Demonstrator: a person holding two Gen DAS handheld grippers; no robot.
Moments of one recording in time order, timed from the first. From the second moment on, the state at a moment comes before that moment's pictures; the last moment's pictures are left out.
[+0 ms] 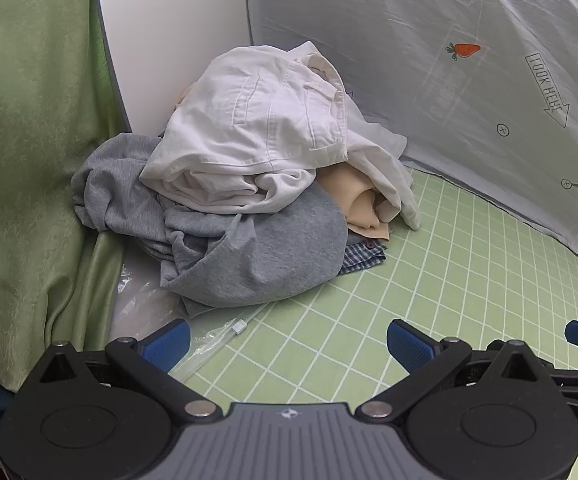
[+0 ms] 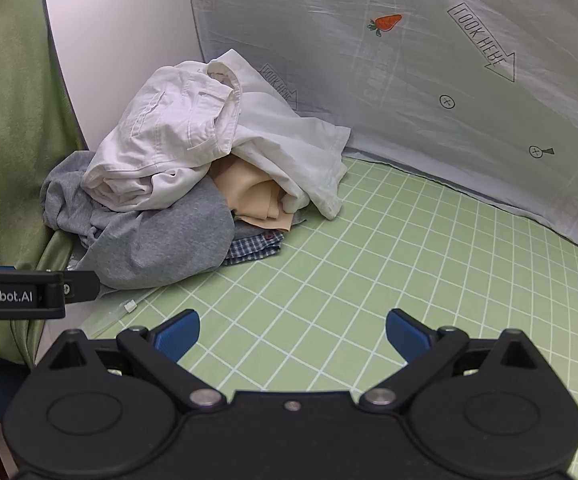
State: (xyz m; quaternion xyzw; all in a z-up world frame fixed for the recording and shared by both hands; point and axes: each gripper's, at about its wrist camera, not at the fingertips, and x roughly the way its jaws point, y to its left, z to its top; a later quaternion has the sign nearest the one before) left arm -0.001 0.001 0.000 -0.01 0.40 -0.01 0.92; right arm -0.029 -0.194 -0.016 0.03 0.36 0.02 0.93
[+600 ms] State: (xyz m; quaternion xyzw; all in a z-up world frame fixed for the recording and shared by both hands) left arm -0.003 0.001 0.000 -0.01 0.40 -0.01 0.92; right arm -0.029 -0.197 -0.017 0.03 0.36 0.02 0.93
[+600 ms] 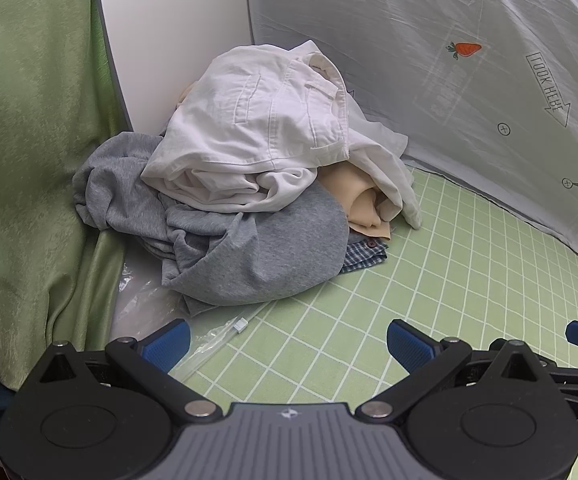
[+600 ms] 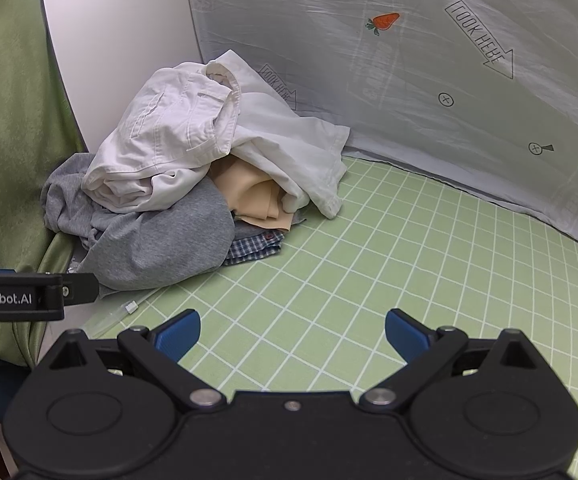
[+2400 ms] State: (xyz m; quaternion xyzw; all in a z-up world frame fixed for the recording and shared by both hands) left arm 0.216 -0.006 -0.009 -0.02 0.41 0.05 0.91; right arm 0.187 -0.247 -0.060 0.04 0.39 -0.04 0.92
